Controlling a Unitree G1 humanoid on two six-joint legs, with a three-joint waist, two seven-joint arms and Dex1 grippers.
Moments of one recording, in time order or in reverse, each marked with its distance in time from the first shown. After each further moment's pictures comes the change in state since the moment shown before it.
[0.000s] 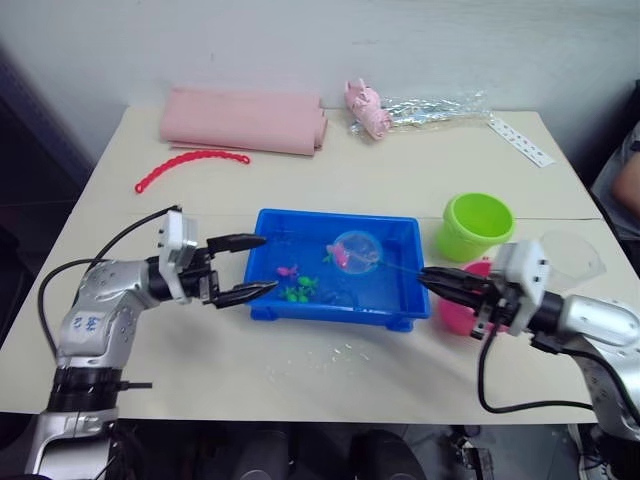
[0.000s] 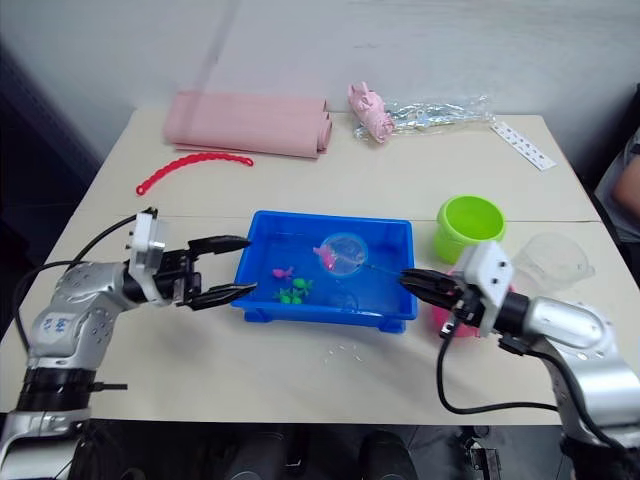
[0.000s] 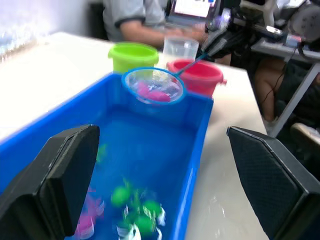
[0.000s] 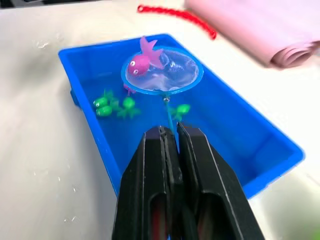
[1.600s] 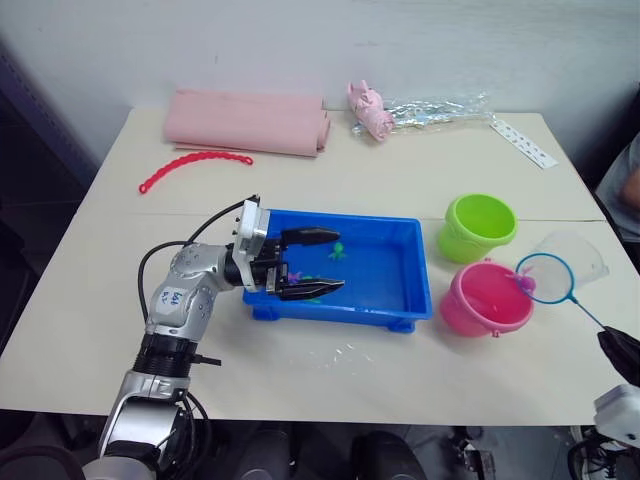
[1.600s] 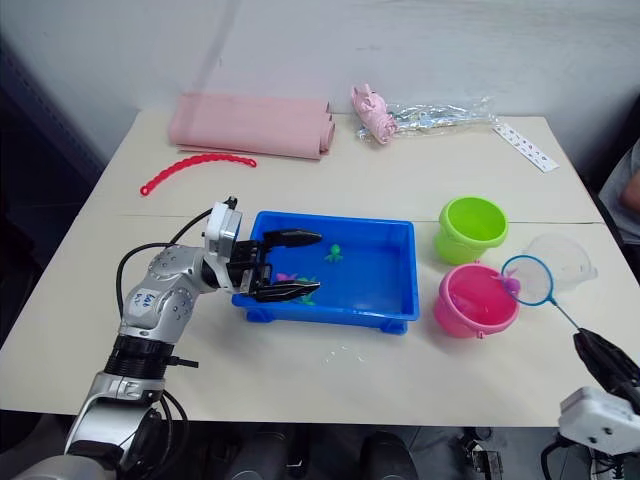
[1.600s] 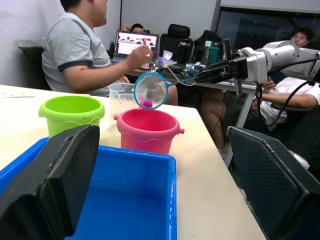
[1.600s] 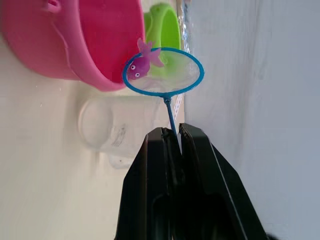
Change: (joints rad) left arm -0.141 -0.227 -0.164 0.123 0.049 -0.071 -0.052; right arm 0.591 0.163 -0.531 0.260 -1.027 -1.247 -0.491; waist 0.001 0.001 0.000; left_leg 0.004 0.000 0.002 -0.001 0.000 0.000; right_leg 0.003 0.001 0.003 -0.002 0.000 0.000
